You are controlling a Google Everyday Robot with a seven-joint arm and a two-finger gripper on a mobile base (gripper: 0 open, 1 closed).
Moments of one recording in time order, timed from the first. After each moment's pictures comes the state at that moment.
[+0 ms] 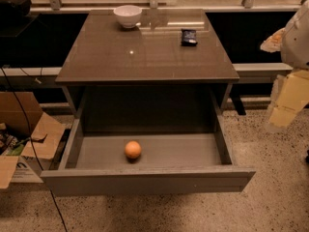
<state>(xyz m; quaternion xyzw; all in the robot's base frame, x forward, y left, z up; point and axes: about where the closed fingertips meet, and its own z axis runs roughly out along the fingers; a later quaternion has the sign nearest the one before) 0.438 -0.217 0.977 -0.60 0.78 -0.03 0.16</state>
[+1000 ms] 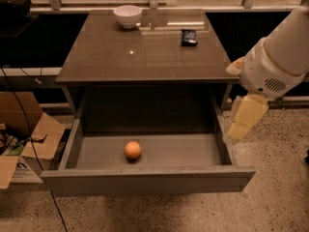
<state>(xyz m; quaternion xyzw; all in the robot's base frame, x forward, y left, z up) 0.462 -0.168 0.912 -0.61 0.77 0.03 0.19</state>
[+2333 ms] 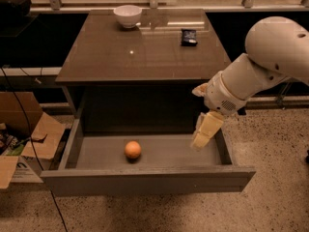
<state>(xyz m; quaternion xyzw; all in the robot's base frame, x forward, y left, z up) 0.508 -0.113 0.810 -0.62 0.74 0.14 0.21</state>
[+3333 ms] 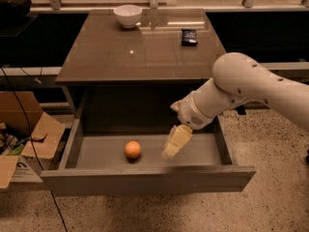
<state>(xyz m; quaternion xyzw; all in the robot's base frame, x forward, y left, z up) 0.524 -0.055 0.741 -0.59 0.75 0.20 0.23</state>
